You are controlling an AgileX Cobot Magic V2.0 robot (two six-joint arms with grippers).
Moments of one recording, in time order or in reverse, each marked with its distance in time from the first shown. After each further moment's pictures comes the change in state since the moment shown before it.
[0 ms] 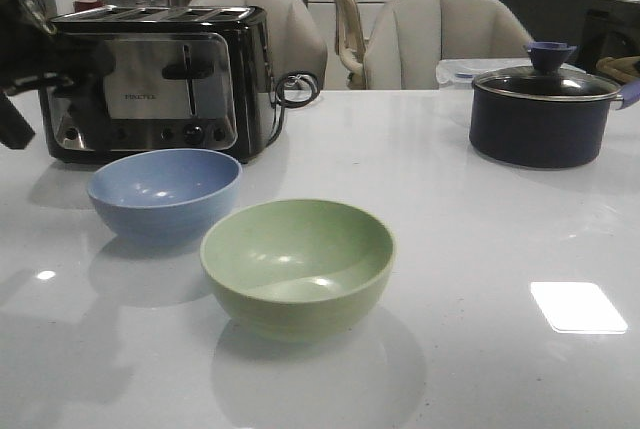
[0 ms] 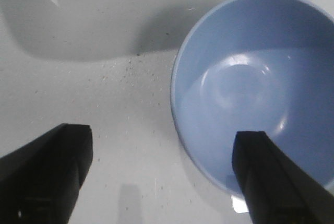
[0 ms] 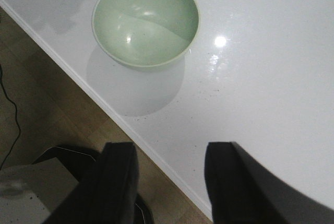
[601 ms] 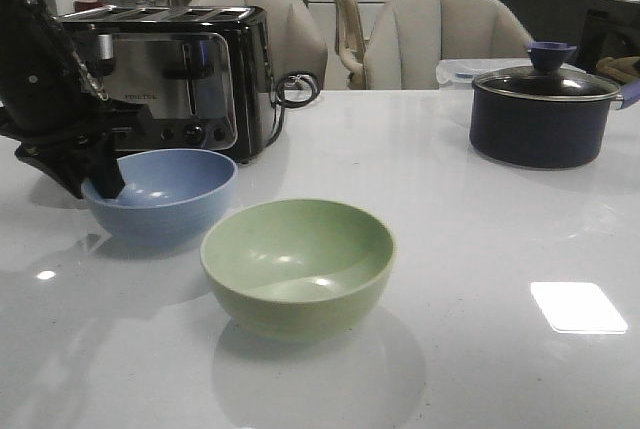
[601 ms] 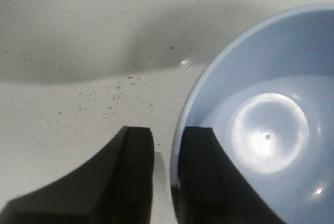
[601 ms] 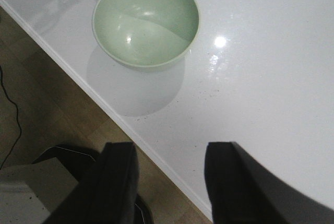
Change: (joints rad) left arm 0.000 0.203 -0.115 -0.023 0.010 0.000; right arm 0.000 0.000 0.000 0.000 0.000 -0.003
